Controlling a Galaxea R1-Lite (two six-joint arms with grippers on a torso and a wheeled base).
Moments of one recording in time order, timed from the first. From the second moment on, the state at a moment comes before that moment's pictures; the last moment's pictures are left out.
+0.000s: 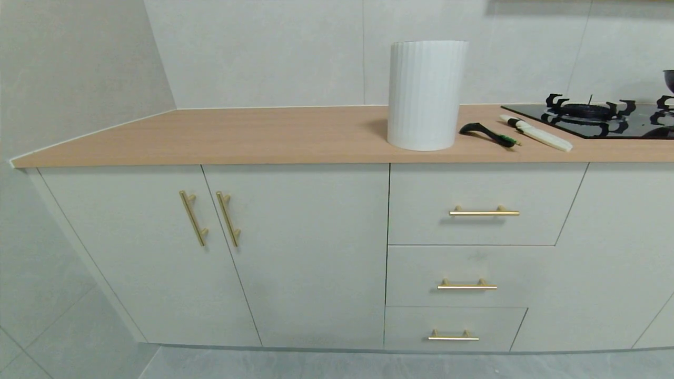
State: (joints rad) left arm 0.00 0.00 0.00 0.00 -0.01 0.00; right arm 0.00 0.00 0.00 0.00 0.00 0.02
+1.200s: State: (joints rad) left arm 0.00 0.00 0.00 0.00 -0.01 0.00; right arm 0.08 0.48 -0.24 0.01 0.12 0.00
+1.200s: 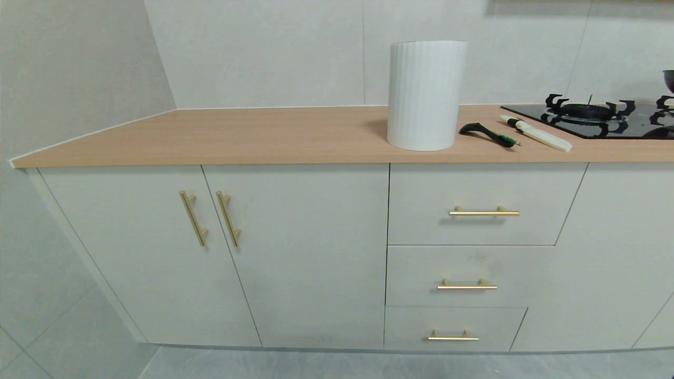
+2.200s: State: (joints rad) left arm 0.00 0.00 0.00 0.00 -0.01 0.00; right arm 0.18 1.92 -0.68 -0.51 0.10 -0.03
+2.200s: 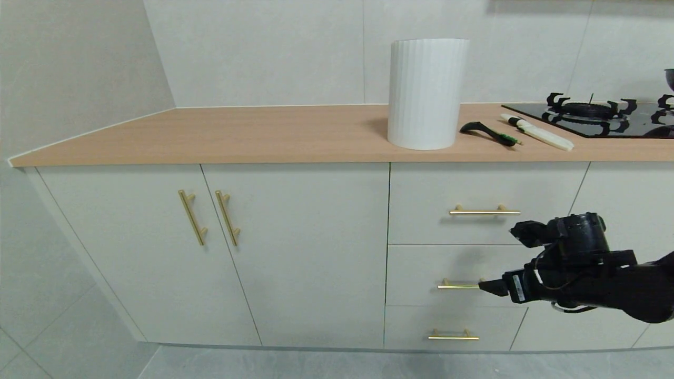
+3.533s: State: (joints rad) left arm 0.00 0.00 0.00 0.00 -0.01 0.00; right arm 0.20 2.45 -0.80 -1.02 -0.17 0.13
